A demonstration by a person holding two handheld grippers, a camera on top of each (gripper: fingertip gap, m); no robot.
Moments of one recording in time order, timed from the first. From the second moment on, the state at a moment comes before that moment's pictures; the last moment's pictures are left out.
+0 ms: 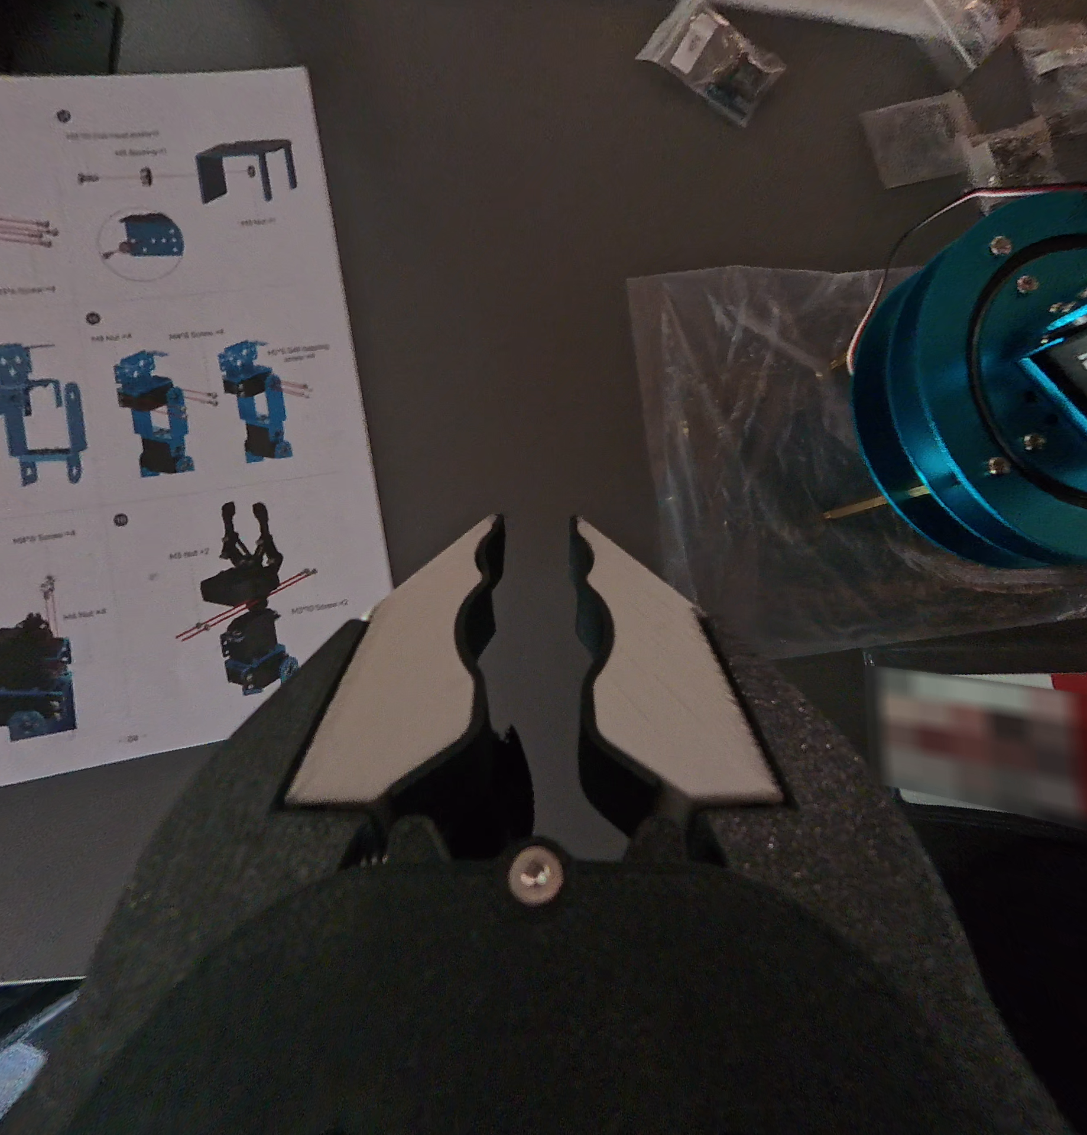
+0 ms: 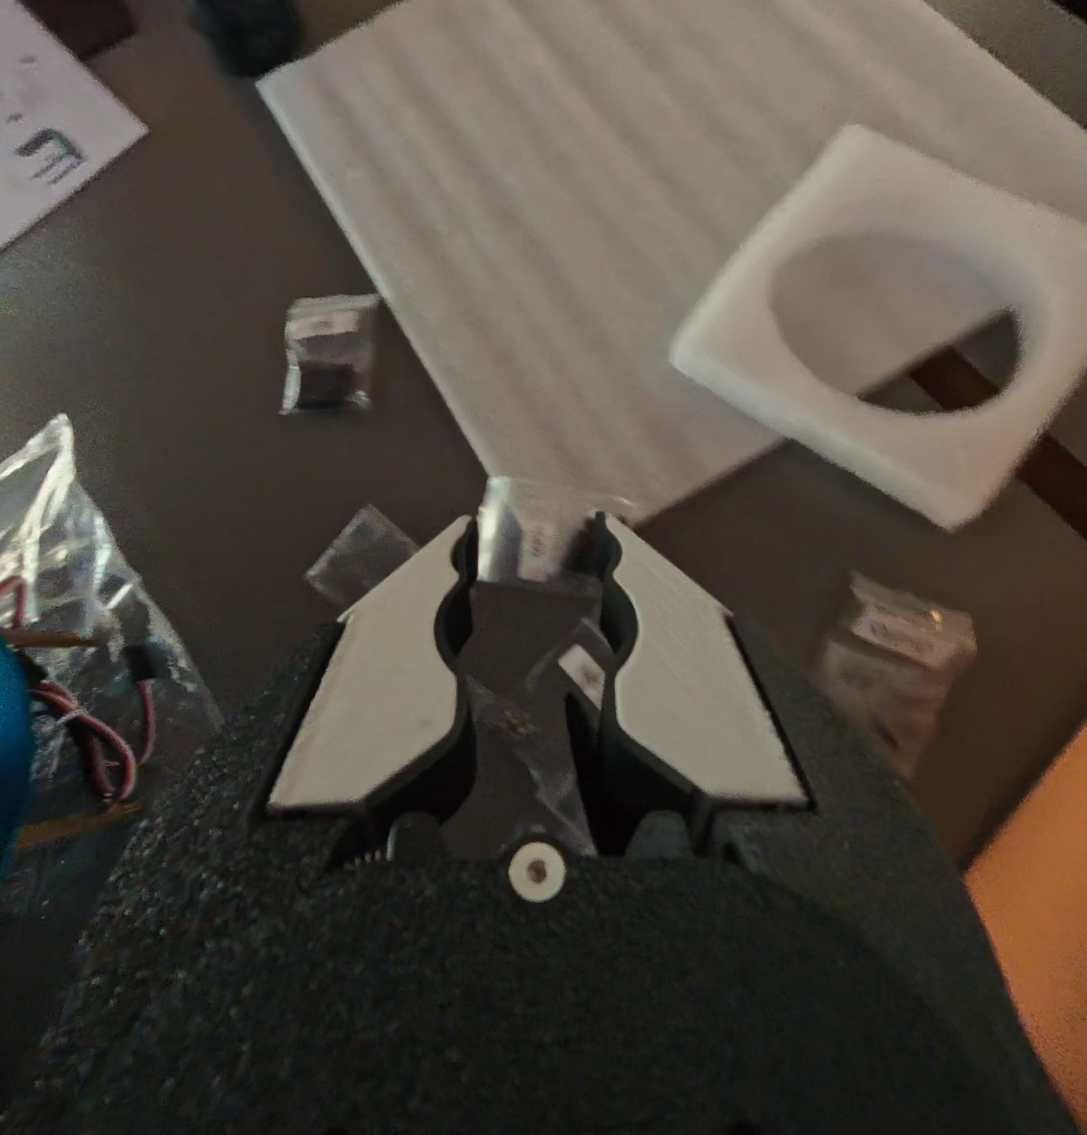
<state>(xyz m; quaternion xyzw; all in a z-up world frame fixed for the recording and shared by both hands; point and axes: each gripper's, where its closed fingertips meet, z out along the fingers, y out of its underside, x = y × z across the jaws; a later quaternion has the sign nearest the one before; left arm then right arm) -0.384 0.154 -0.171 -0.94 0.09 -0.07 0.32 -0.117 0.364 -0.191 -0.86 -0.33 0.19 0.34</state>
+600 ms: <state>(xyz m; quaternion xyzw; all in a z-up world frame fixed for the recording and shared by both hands) -0.371 0.160 -0.186 -0.95 0.11 -0.08 0.29 -0.098 0.351 -0.205 -0.88 -0.27 0.23 0.32</state>
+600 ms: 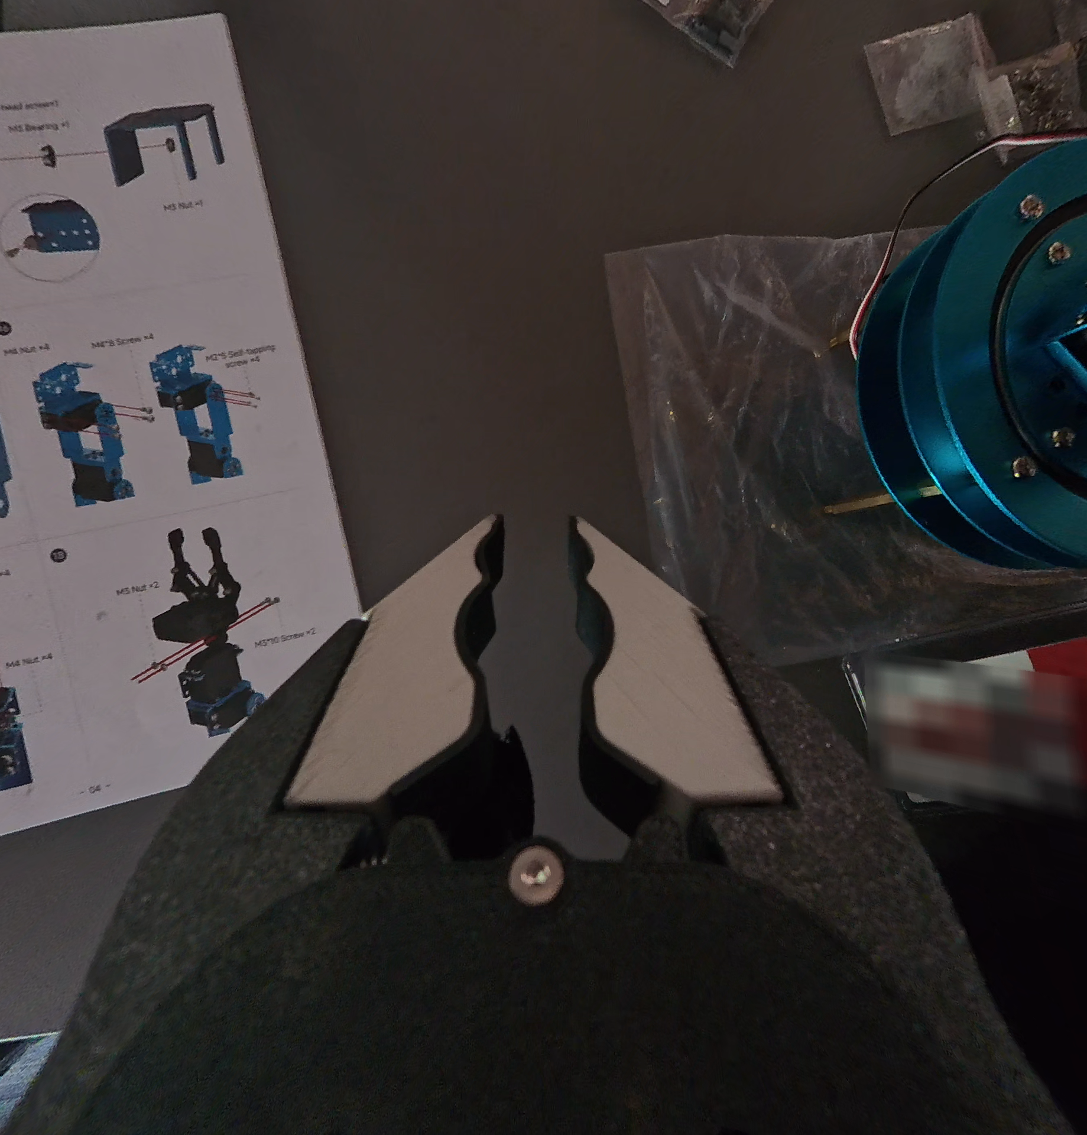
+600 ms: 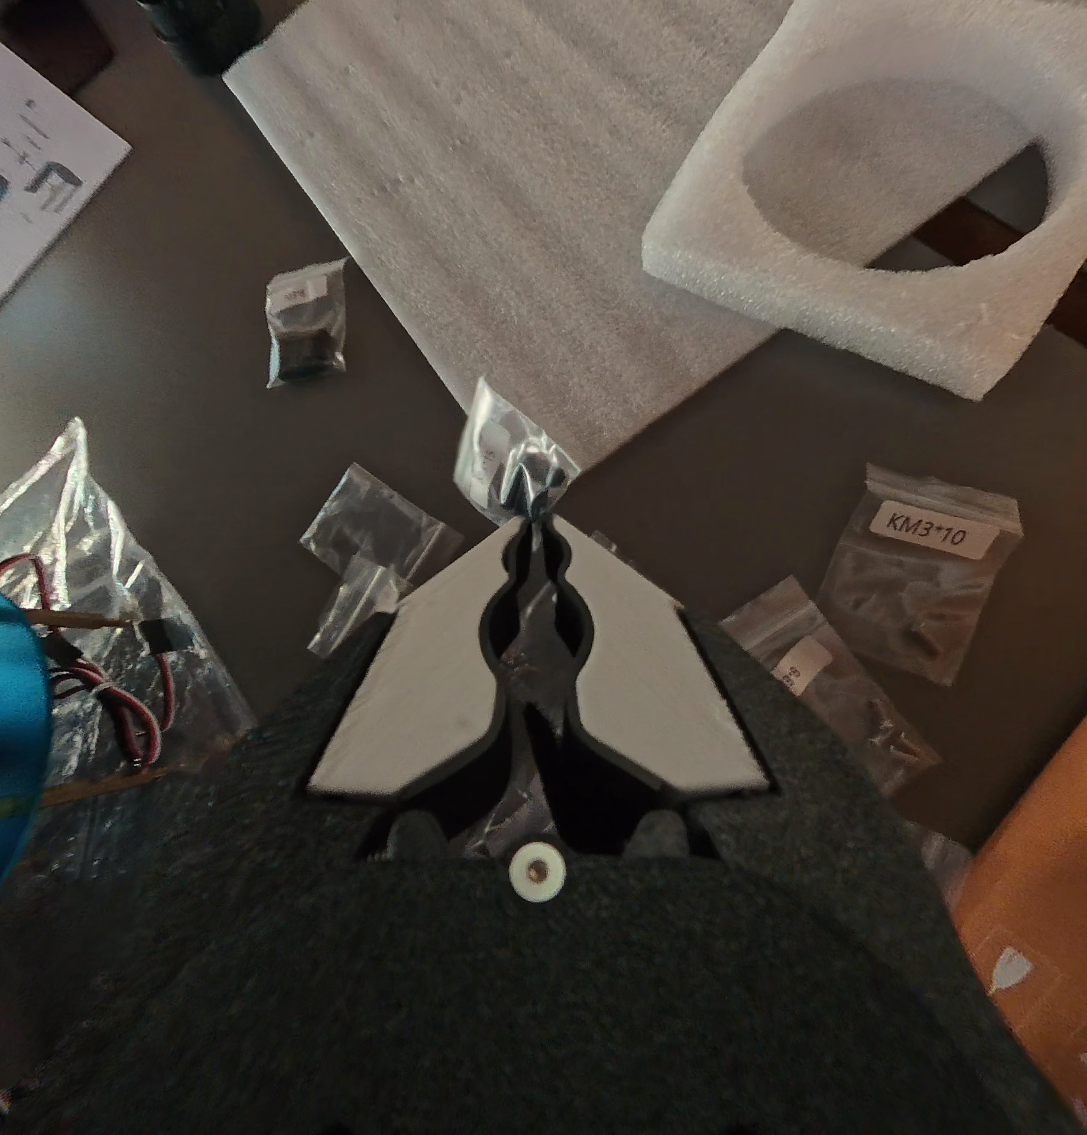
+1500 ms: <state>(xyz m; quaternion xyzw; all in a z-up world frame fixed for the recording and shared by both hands) -0.361 0.159 -0.170 -0.94 0.13 -0.07 0.31 -0.101 0.370 -0.166 -0.88 -0.24 0.18 0.37</state>
